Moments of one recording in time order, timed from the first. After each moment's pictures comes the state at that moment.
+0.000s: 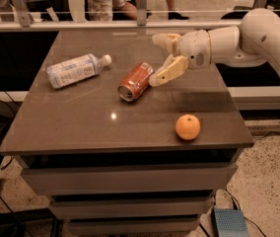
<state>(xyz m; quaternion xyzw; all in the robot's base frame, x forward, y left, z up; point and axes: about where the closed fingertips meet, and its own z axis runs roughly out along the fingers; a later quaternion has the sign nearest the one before) 0.618 -0.036 0.920 -0.54 0.57 0.40 0.47</state>
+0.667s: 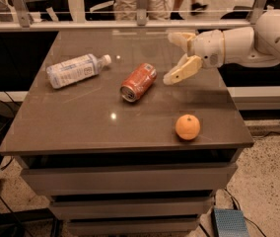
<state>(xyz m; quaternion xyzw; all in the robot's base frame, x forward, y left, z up) 0.639 -0.077 0.911 -0.53 0.59 0.37 0.49</state>
